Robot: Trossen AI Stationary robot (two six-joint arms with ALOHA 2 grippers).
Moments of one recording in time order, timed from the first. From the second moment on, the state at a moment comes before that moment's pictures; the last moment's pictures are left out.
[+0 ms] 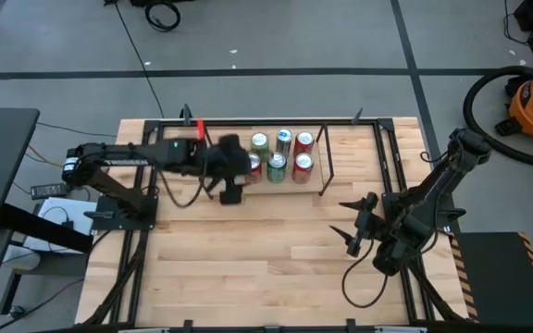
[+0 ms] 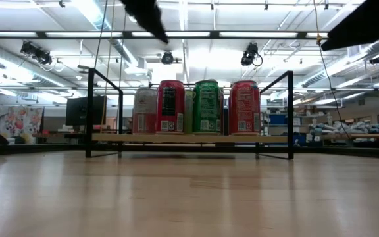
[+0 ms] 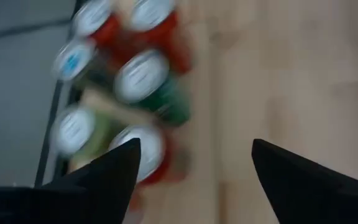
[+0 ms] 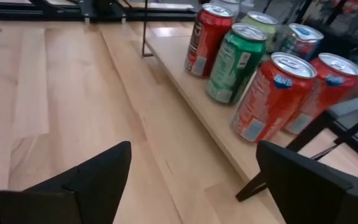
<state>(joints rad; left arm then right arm) 0.05 1.45 1.43 -0.84 -0.25 0.16 0.87 1.20 0.74 -0.74 1.13 0.98</state>
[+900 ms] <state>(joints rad) -0.08 0.89 0.70 -0.04 -0.14 0.00 0.44 0.64 0.33 0.21 0.60 0.07</state>
